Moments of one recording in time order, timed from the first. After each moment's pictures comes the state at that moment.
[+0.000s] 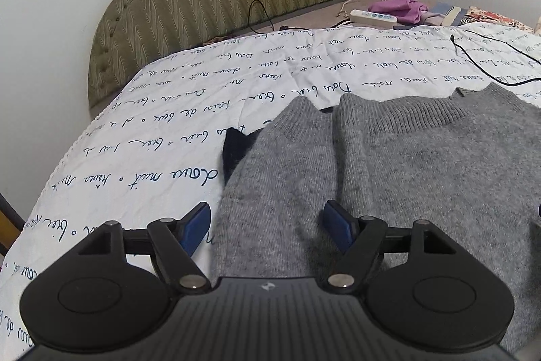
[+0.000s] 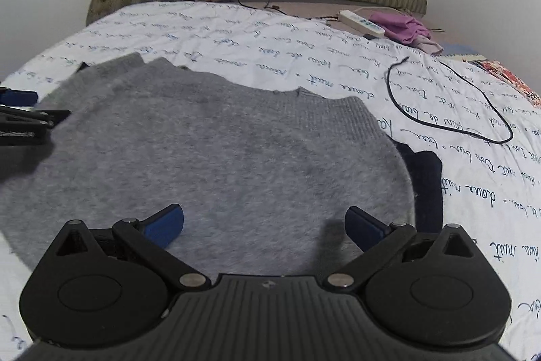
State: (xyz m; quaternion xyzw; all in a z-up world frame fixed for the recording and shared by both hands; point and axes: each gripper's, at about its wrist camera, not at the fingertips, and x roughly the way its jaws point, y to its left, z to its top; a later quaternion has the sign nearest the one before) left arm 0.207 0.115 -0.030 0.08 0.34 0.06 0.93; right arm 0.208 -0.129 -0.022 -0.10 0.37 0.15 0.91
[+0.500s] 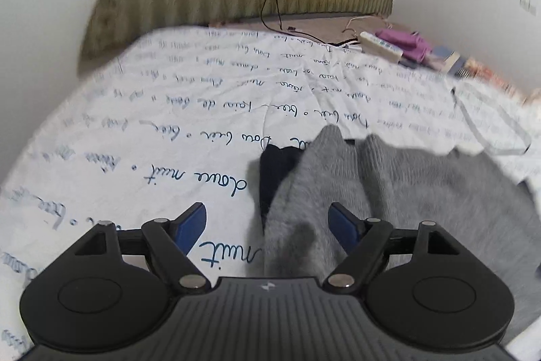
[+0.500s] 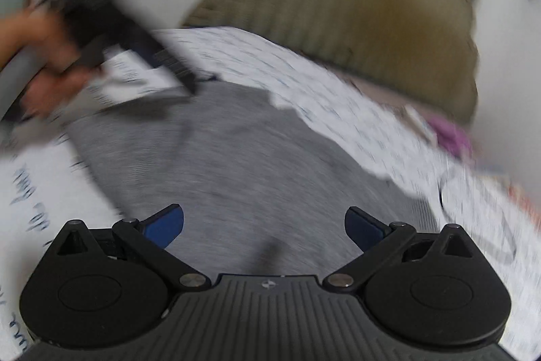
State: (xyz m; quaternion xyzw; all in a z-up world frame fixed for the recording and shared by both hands) left arm 0.223 0.204 -0.004 -0.08 0.36 0.01 0.93; right arm 0.103 -0.022 -0.015 -0.29 0.23 0.26 0.89
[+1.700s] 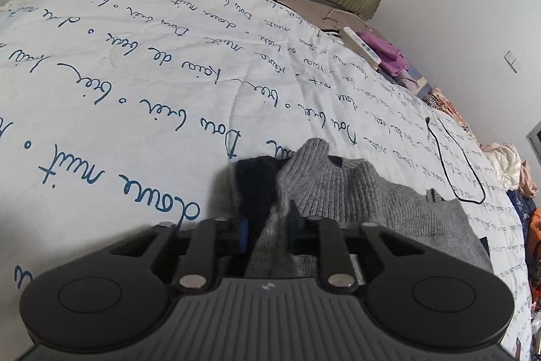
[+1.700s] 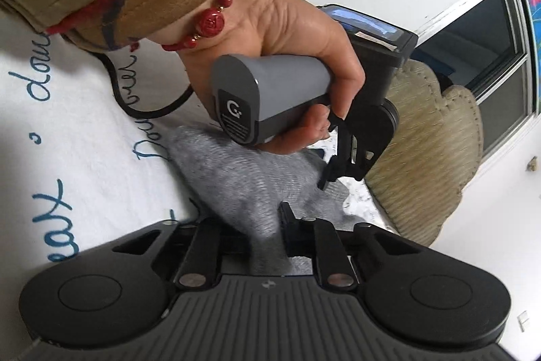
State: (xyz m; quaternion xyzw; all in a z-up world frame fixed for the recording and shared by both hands) left arm 0.303 0.223 -0.057 -0.23 0.39 -0.07 0.89; right arm 0.090 0.121 -0.089 -0.47 0.10 0.24 0.84
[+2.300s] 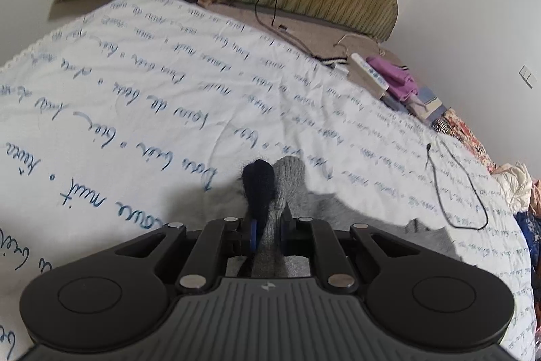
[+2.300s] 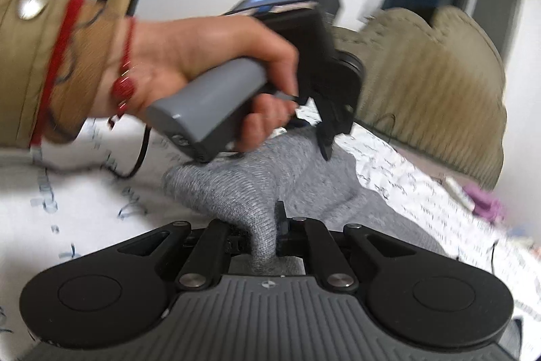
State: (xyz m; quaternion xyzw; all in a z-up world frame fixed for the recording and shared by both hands) left arm 0.291 0.193 0.006 -0.22 0.37 -0.01 0.90; right arm 0.123 0.039 -0.004 -0.21 0.16 0.31 0.91
